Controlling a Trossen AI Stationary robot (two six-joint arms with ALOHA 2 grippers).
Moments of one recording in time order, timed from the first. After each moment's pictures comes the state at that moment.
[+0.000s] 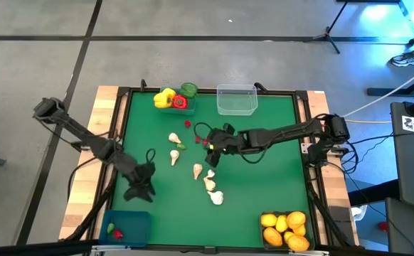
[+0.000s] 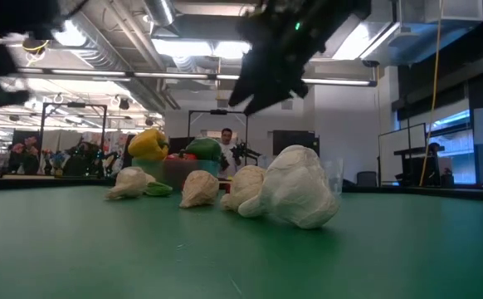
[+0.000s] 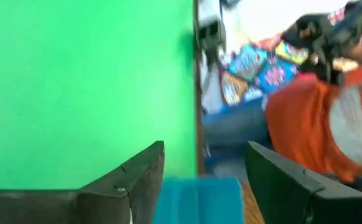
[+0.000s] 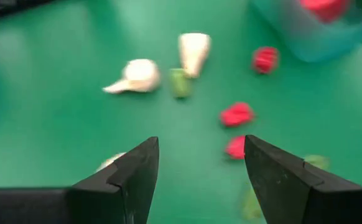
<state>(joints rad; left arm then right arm) -0.53 0.88 0.38 -0.02 0.22 -0.98 0.08 1.76 1.28 -0.30 0.33 0.42</state>
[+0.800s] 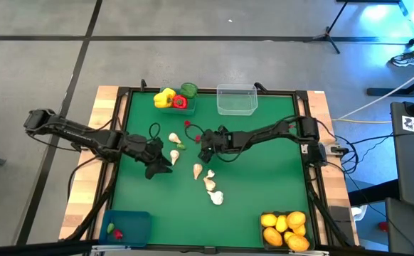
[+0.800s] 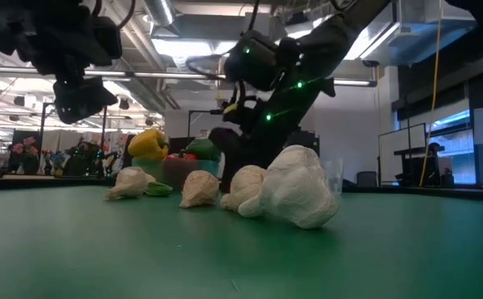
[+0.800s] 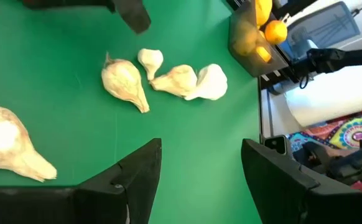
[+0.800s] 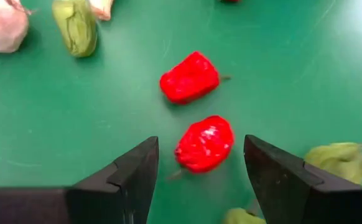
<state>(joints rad) -0.15 0.88 0.38 -0.01 0.11 -0.80 -0.02 2.06 1.28 -0.15 0.35 0.45</state>
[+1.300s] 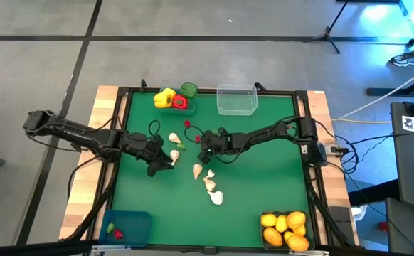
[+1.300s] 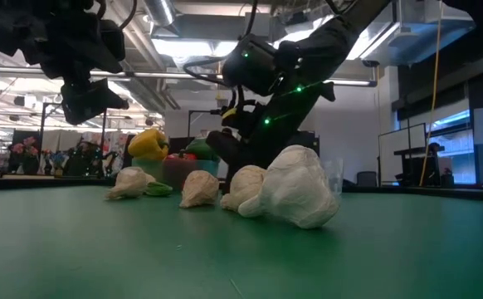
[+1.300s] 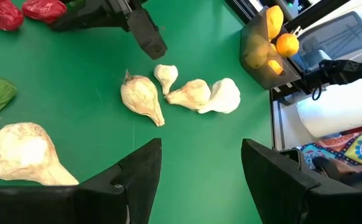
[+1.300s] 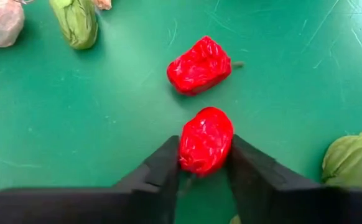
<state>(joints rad) -0.12 0.88 0.38 -0.01 0.08 -0.78 -0.02 2.09 1.28 -0.14 0.34 0.50</state>
